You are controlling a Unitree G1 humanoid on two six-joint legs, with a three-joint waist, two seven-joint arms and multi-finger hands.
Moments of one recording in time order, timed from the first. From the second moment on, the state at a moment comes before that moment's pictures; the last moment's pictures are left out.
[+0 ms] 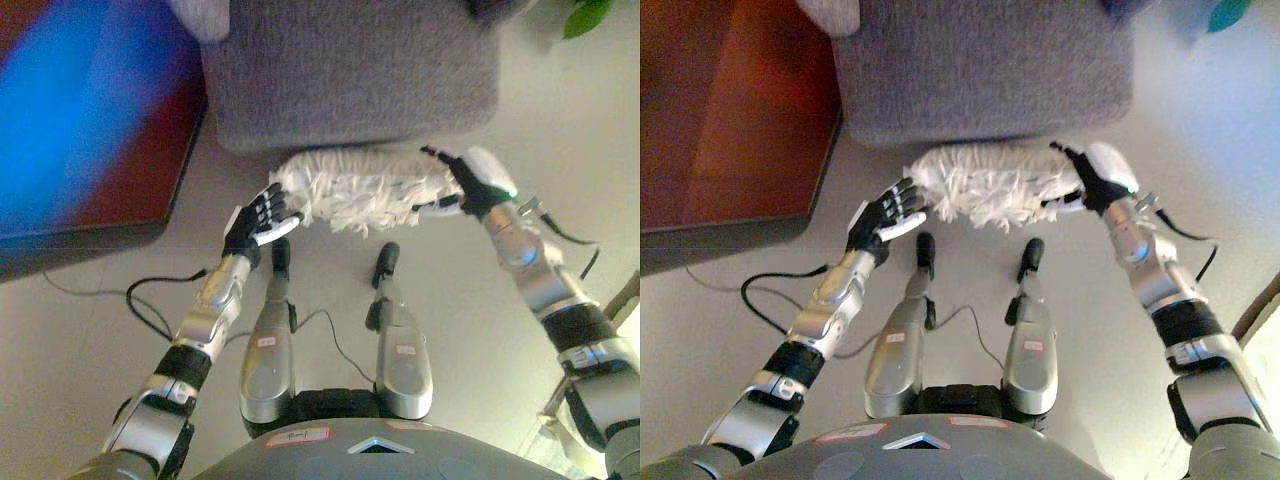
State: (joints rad) left arm -0.26 0.35 -0.33 0.45 -0.46 -0.15 0.04; right arm -0.43 -0.73 0.32 0.40 -0.37 -0.07 -0.07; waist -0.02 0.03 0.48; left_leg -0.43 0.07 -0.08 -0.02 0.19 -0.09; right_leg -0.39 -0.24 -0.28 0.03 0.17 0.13
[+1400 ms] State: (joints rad) left arm -0.49 0.40 -0.33 0.29 -0.64 -0.26 0.15; right arm -0.95 -0.78 0.39 0.56 -0.52 -0.06 -0.35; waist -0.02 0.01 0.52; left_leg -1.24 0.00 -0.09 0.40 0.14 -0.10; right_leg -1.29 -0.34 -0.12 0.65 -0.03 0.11
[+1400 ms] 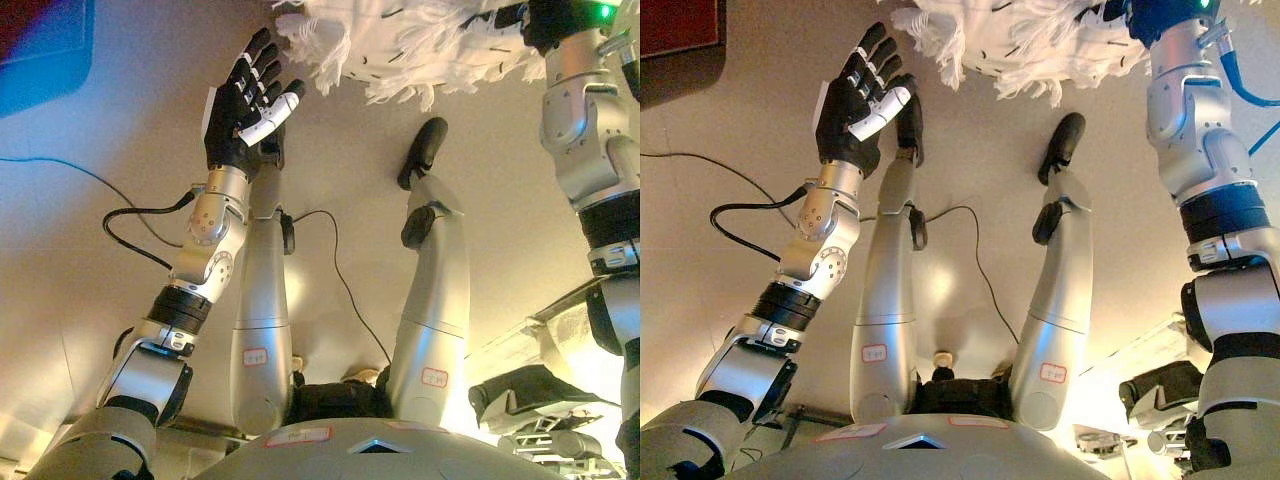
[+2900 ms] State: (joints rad) left arm -0.45 0.37 -0.27 0.31 -0.60 -0.26 0.28; right arm -0.81 -0.77 0.43 0.49 -0.55 -0.04 -0.28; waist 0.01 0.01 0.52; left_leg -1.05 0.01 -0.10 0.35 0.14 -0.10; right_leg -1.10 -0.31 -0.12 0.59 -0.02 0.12
